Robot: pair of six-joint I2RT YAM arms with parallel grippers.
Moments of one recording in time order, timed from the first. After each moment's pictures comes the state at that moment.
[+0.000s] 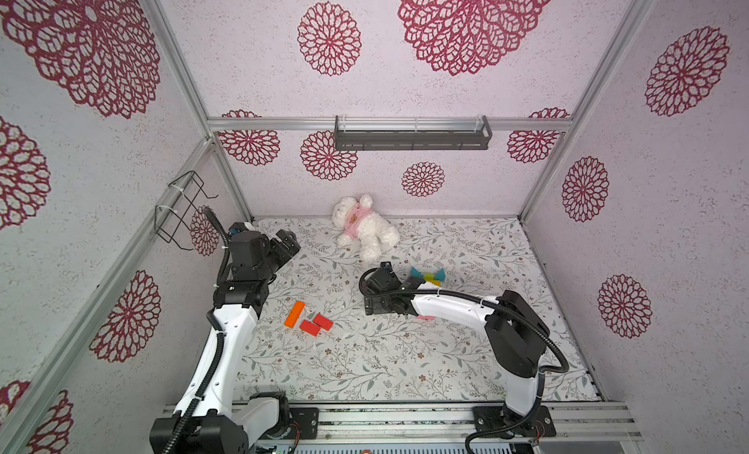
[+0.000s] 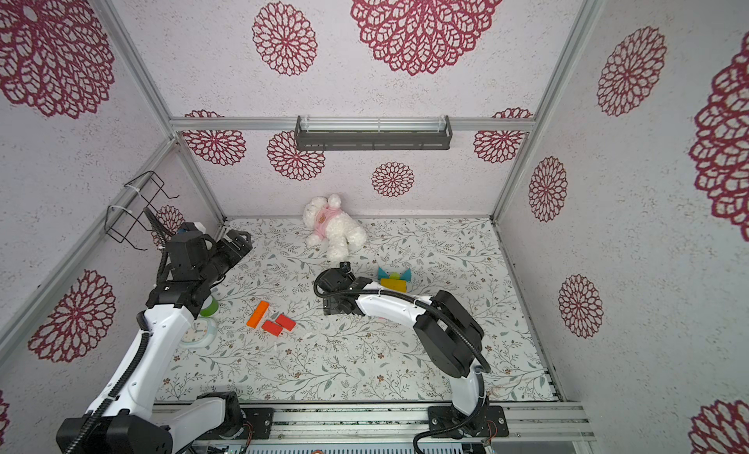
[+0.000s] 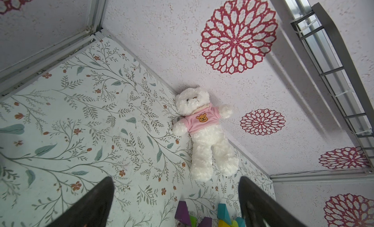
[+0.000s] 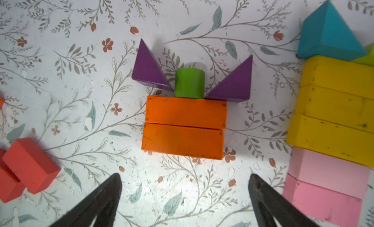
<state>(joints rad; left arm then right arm) 0.04 1.14 1.03 -0.35 0.04 -0.72 0.94 1.87 1.37 -0.58 0.29 0.72</state>
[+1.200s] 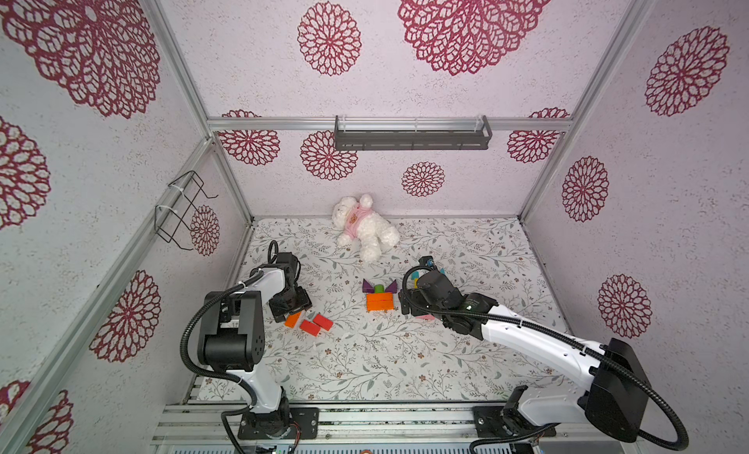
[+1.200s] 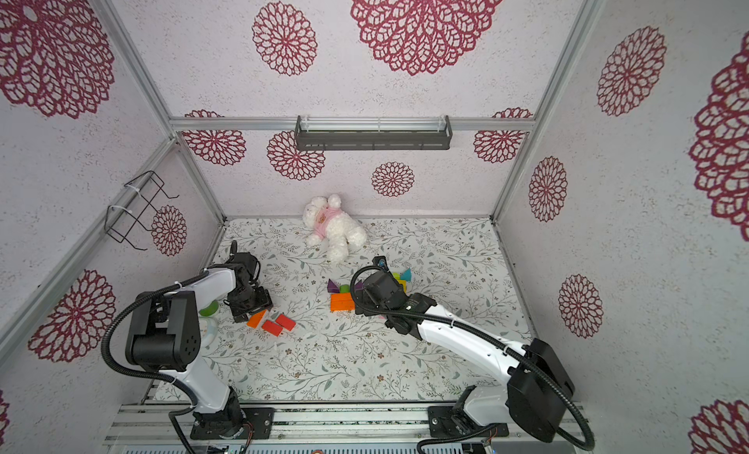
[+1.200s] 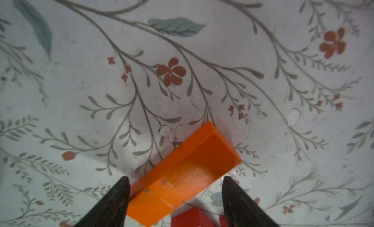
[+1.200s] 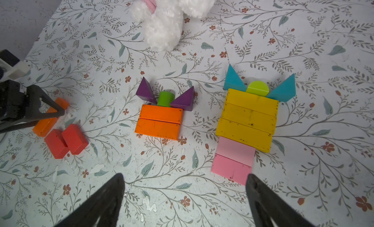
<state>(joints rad) 0.01 1.77 1.06 -0.79 -0.04 -0.48 0.86 1.33 0.98 -0.42 0.30 0.55</state>
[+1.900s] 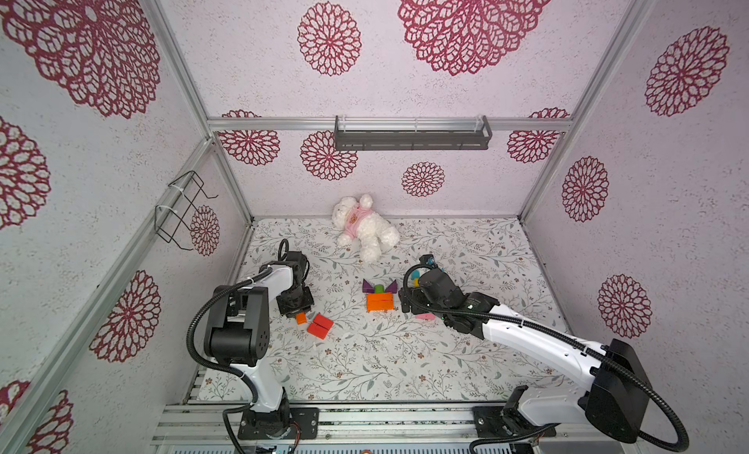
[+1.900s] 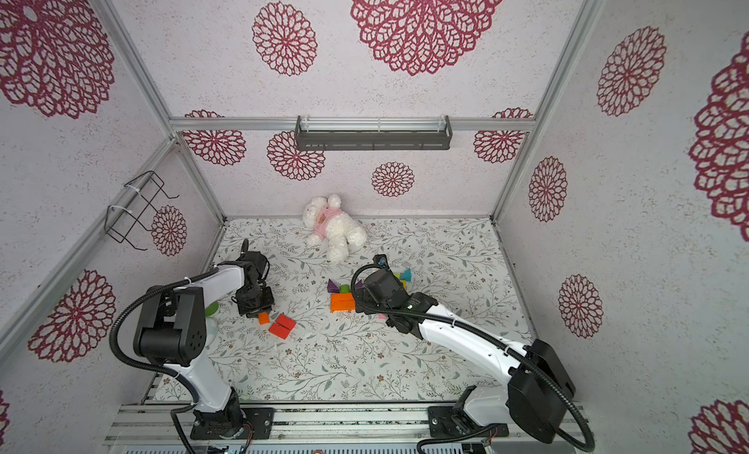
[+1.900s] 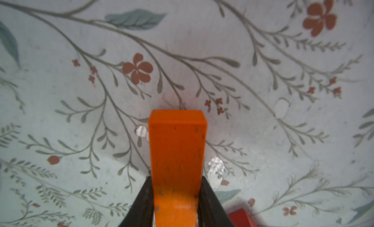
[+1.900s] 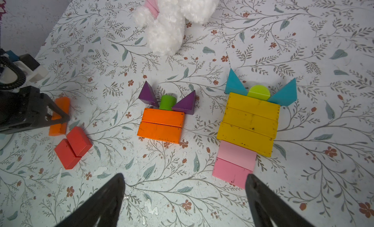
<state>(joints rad) -0.06 1.81 1.11 -0.82 -0.11 -0.48 0.85 1.33 0.98 -0.40 0.28 0.54</state>
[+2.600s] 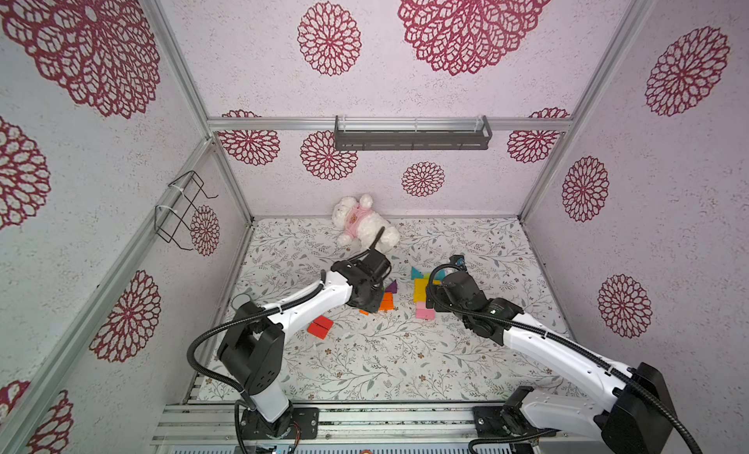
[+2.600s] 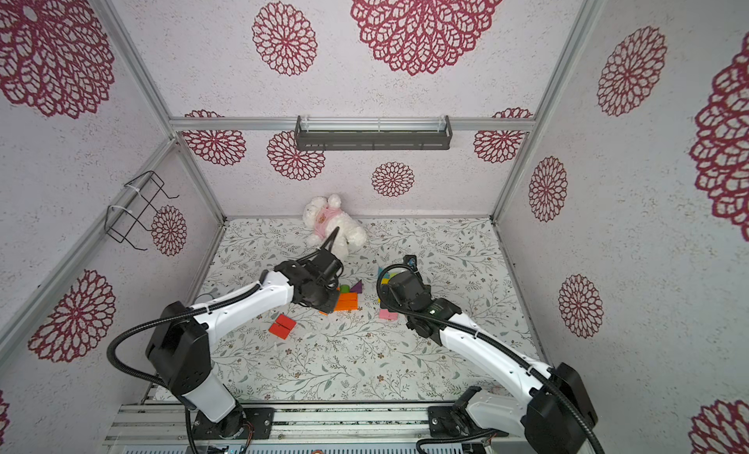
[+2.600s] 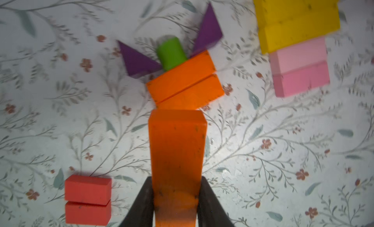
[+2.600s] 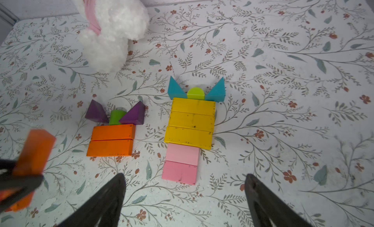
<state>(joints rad) -0.74 1.74 1.32 -0.87 -0.09 -0.25 0.71 1.16 0.85 -0.44 0.40 0.55</state>
